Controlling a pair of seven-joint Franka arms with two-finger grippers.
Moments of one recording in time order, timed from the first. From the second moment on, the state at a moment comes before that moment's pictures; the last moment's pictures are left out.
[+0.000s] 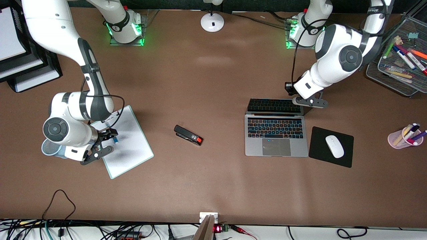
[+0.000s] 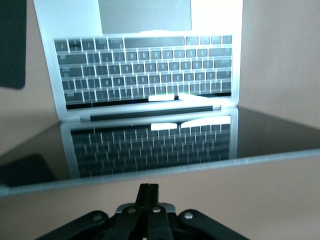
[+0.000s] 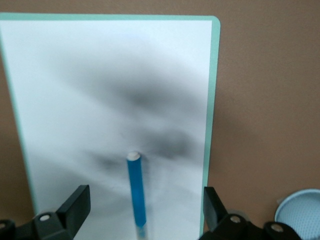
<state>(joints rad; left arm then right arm) -0.05 0.03 -0.25 -2.23 -0.21 2.20 -0.11 0.20 0.67 -0.15 -1.56 -0.01 2.12 -0.45</state>
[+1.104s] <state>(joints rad) -0.05 0.38 -0.25 -1.99 -0.16 2.53 -0.11 0.20 0.70 -0.13 -1.65 0.01 2.20 -0.53</state>
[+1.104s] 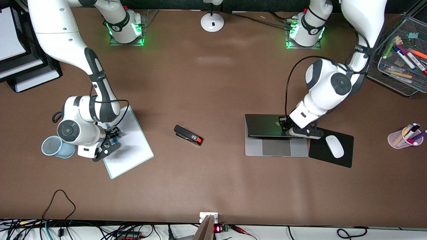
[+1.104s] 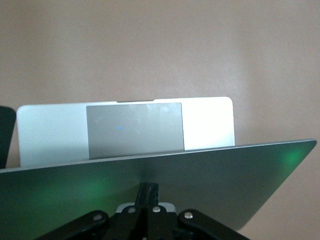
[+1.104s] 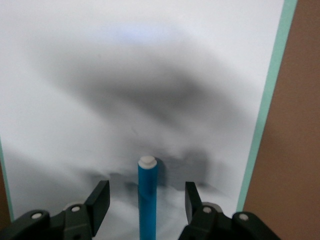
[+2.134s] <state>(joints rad) -0.05 0.63 -0.25 -1.91 -0.08 2.77 -0.11 0.20 0.70 -0.13 -1.66 0.02 2.21 -0.53</state>
